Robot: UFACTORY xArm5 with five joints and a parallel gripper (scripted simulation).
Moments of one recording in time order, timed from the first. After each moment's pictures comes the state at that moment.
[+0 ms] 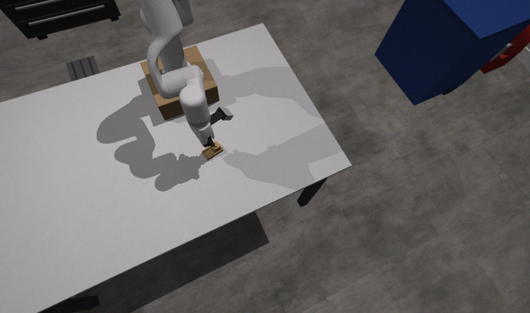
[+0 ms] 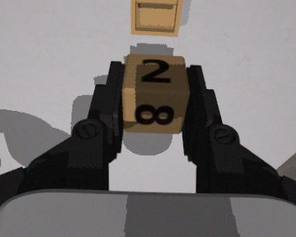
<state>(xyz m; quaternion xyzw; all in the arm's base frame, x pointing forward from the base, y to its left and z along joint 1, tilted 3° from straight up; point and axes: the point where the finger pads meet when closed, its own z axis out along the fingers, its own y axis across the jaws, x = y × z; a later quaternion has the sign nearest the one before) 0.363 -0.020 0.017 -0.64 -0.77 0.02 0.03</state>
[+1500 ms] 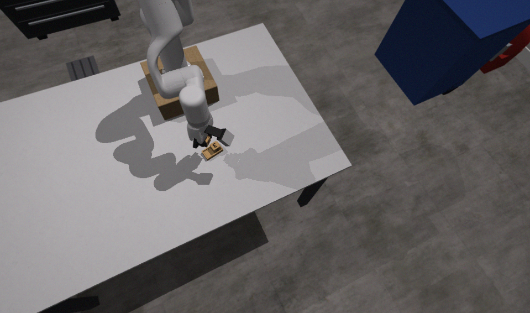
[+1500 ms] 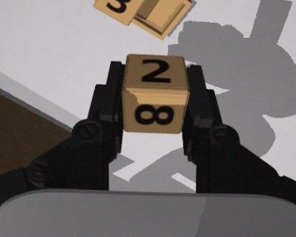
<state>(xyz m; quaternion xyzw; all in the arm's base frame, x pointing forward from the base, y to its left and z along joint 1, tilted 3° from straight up) 0.364 -0.020 0.018 -0.94 -0.35 0.03 0.01</state>
